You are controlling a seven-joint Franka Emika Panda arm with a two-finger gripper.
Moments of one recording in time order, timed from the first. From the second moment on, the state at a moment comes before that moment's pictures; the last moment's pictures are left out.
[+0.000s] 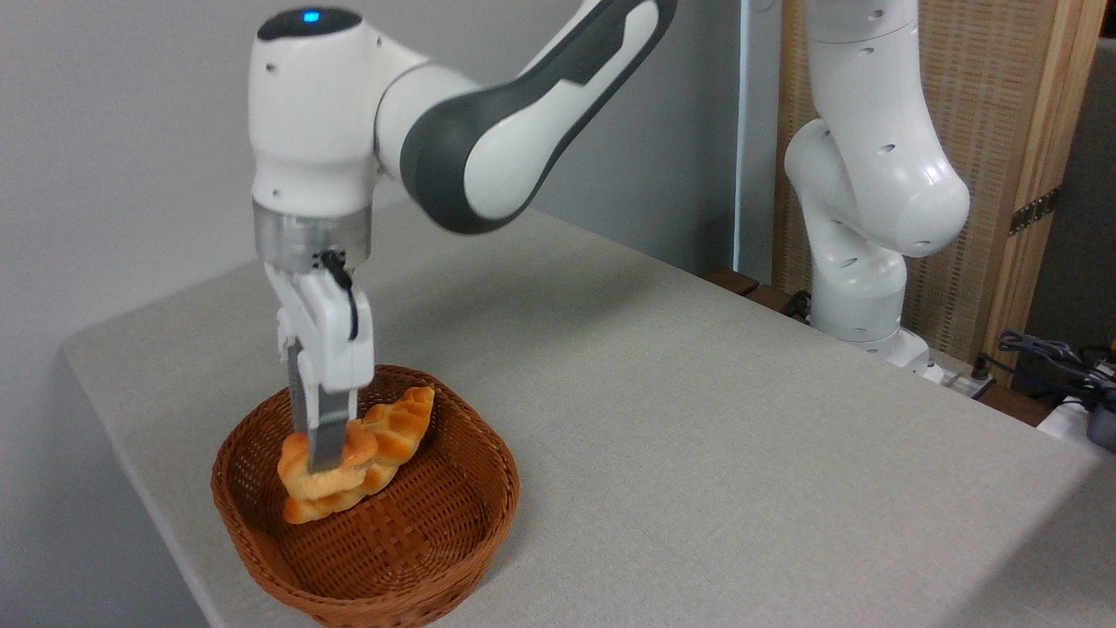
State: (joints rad) arm -0.33 0.21 0.19 -1.79 -0.15 2.27 0.87
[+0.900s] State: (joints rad) arm -0.17 0.28 0.06 -1.53 -0.15 1.92 0.83
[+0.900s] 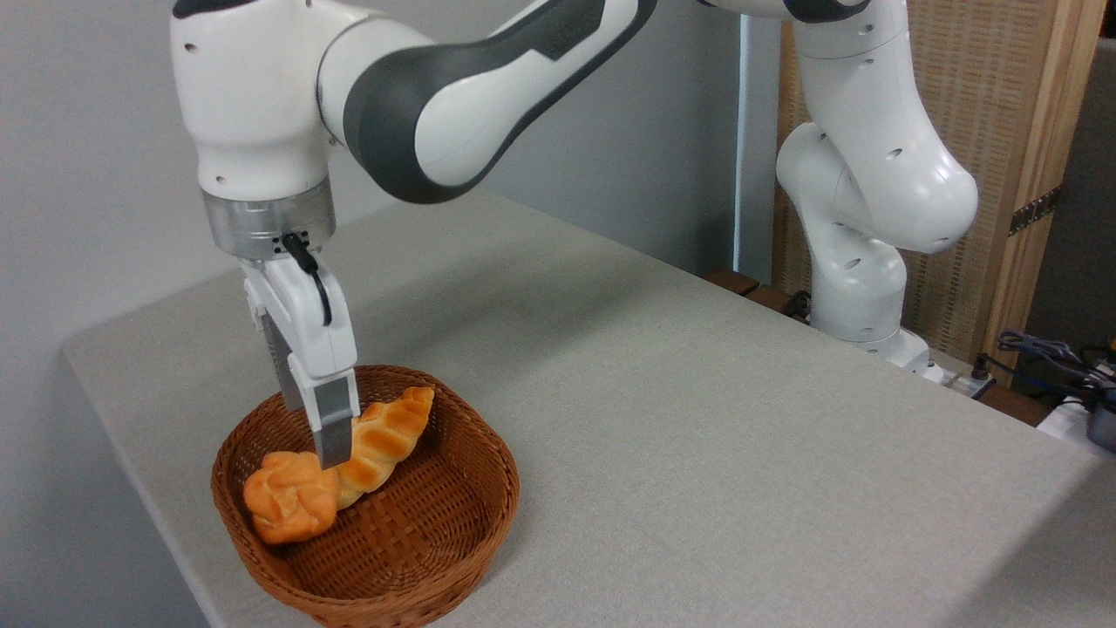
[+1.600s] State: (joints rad) arm -0.12 -0.01 0.06 -1.65 -0.07 1.67 0.74
